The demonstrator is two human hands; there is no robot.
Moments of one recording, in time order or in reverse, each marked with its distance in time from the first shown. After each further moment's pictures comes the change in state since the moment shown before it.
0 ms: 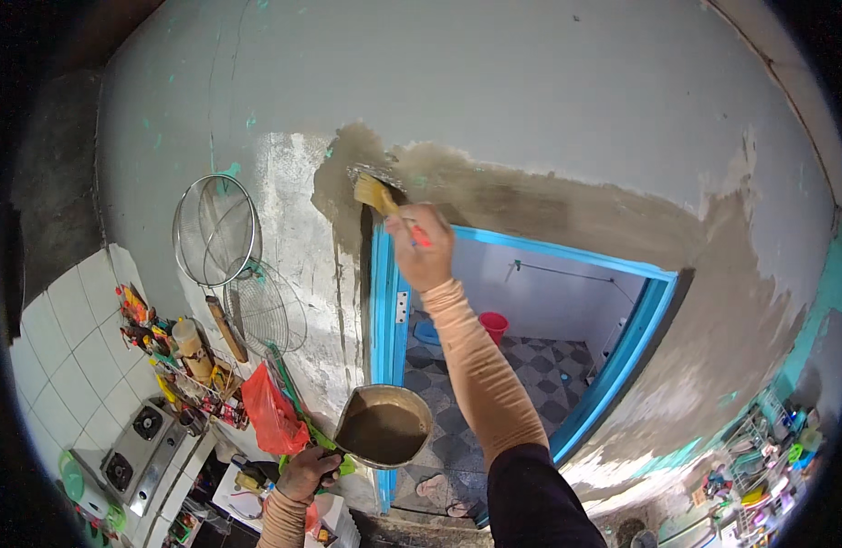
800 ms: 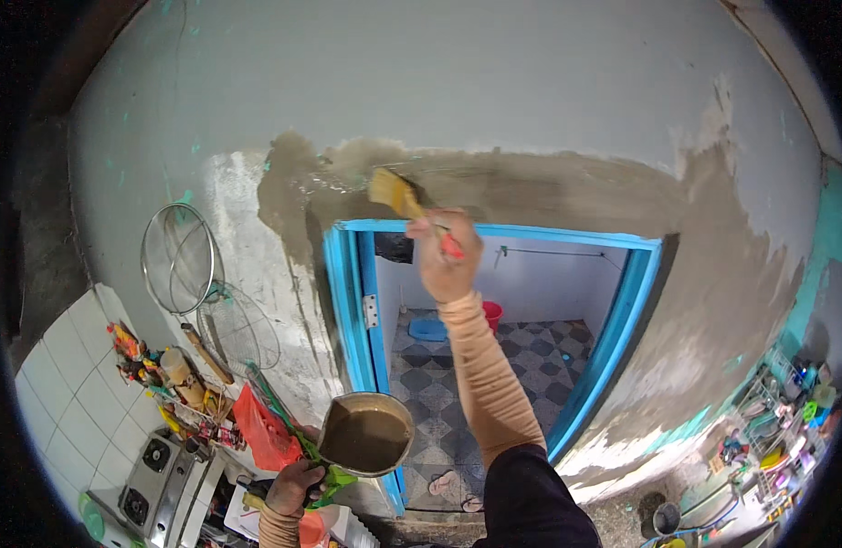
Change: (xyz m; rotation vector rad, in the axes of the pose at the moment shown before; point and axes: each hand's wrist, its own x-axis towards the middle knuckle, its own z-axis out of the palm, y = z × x) left_hand 0.015 -0.011 0.007 -0.030 0.009 -0.014; right_hand -0.028 0.009 -0.083 0.096 0.319 0.063
